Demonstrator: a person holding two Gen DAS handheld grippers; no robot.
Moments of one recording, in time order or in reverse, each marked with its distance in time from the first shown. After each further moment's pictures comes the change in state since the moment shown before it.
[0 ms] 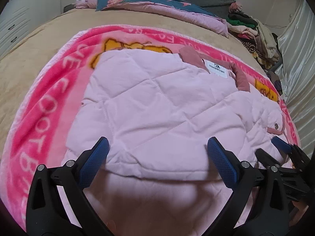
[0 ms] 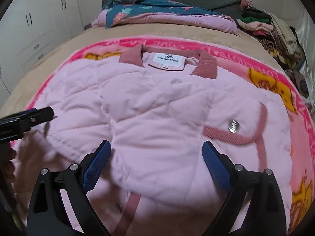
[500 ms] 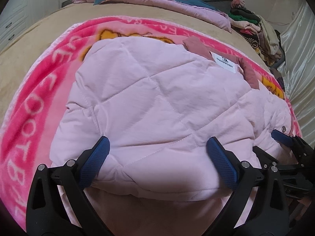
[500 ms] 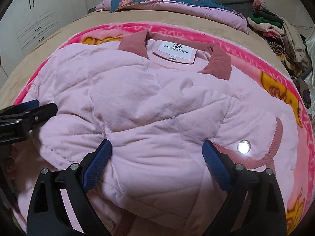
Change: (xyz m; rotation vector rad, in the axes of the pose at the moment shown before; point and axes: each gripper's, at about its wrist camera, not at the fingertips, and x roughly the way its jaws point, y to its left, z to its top) left arm 0.039 0.001 0.003 0.010 0.036 0.005; right arm 0.052 0.011 0.016 -0.109 0.104 -0.034
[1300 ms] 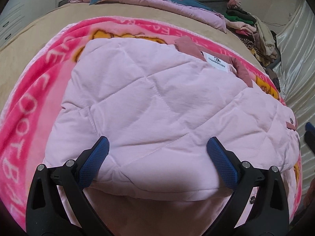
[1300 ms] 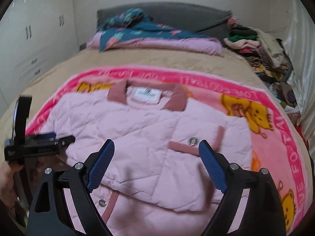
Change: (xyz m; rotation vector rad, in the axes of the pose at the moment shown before) left arm 0.002 -0.006 0.000 -0.006 0.001 -0.042; right arm -0.100 -0.036 -0.005 0.068 -0.208 -0.033
